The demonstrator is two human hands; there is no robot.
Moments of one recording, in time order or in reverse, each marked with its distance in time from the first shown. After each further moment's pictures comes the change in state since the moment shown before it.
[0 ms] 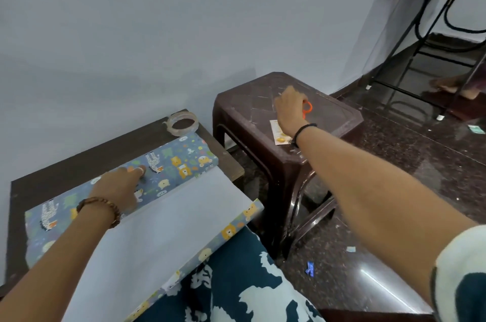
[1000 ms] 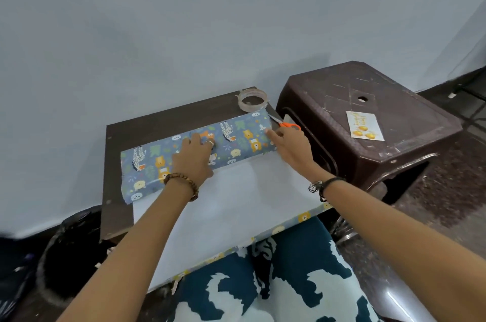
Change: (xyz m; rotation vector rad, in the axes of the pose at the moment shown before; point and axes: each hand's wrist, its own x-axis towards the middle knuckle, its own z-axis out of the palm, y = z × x) left_hand -0.016 -0.006 0.037 -0.330 0.111 -0.100; right_hand -0.095 -0.141 -0.016 1.304 -0.026 -0.231
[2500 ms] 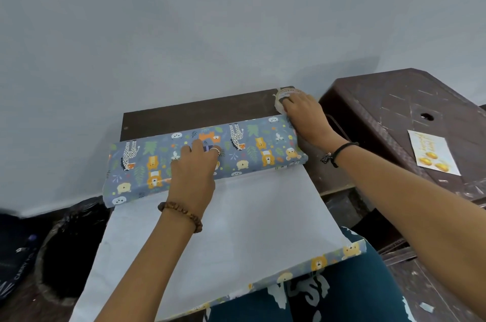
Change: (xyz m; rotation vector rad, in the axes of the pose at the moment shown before) left_hand -0.001 -0.039 0.008 0.047 0.149 -0.116; right_hand 0.119 -0.037 0.042 -0.643 0.201 -0.747
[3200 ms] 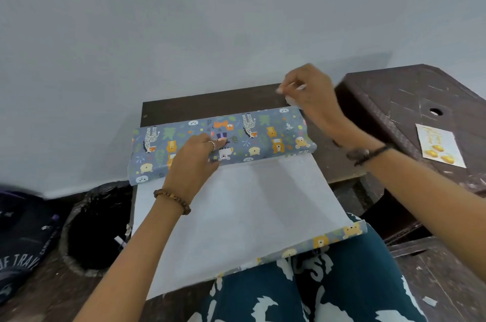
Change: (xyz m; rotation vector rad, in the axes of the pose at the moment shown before) left_hand -0.003 -0.036 0.014 -0.408 0.079 0.104; right_hand 0.001 -0.041 -0.086 0.915 0.059 0.373
